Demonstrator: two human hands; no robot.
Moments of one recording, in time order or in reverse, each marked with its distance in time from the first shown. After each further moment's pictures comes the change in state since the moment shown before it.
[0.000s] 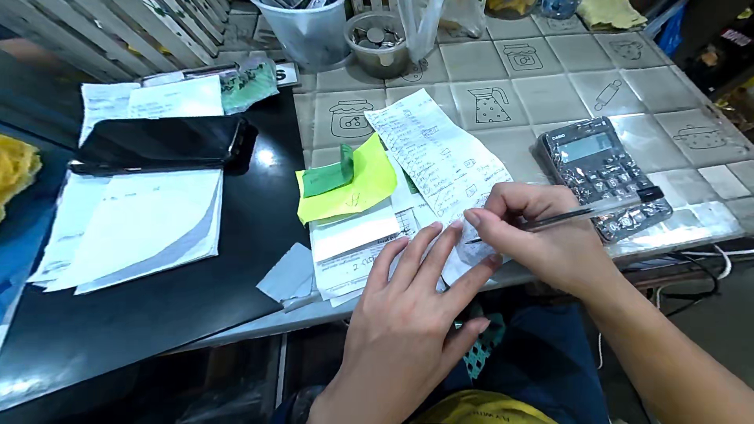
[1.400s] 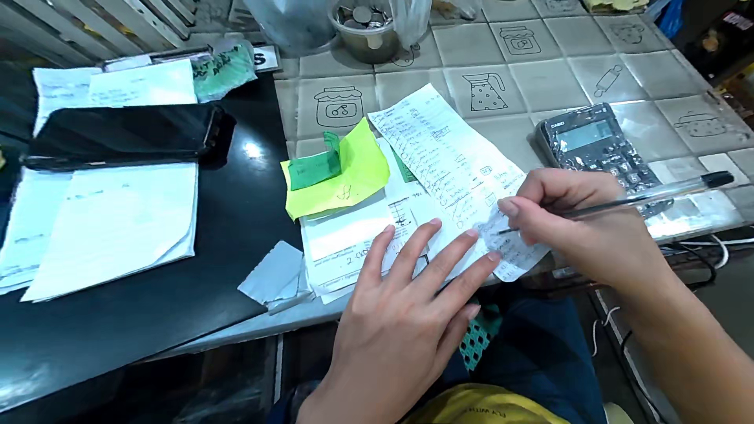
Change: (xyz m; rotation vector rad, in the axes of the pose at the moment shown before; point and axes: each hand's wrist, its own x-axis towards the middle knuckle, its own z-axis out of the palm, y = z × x) left_hand -0.001 -0.001 0.000 -0.045 -0.023 0.022; right_hand -0.013 0.004 -0.028 -0.014 0.009 0.078
